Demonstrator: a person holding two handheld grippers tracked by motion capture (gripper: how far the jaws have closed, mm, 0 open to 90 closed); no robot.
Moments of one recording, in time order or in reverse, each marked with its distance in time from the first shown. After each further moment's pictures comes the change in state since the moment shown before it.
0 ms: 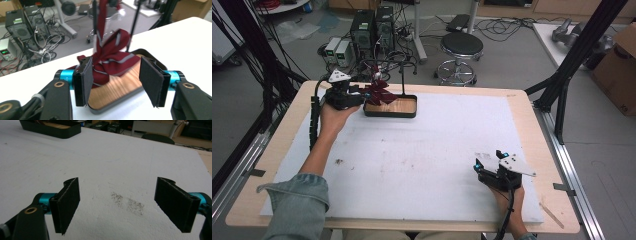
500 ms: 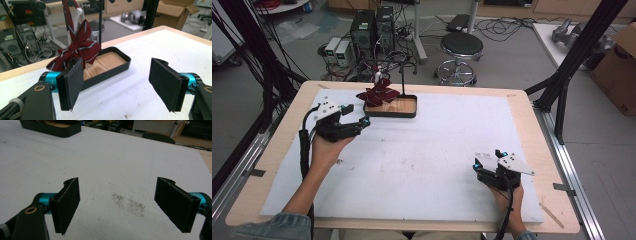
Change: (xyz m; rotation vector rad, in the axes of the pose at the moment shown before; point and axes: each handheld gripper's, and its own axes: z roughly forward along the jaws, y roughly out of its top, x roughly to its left) left arm -0.050 -0.049 -0.071 -0.153 -0.065 0.034; right arm 0.001 0.001 0.003 0.003 0.003 -0.009
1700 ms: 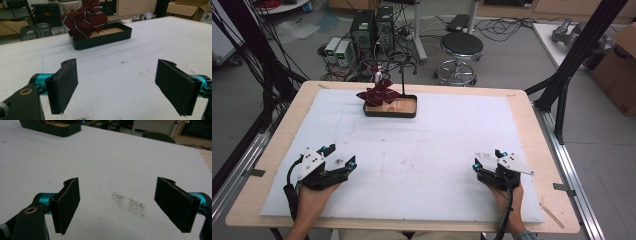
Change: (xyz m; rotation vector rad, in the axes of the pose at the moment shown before) left arm -0.030 -0.097 -0.073 -0.038 0.106 -0.002; right arm 0.001 0.000 0.000 0.010 -0.001 0.005
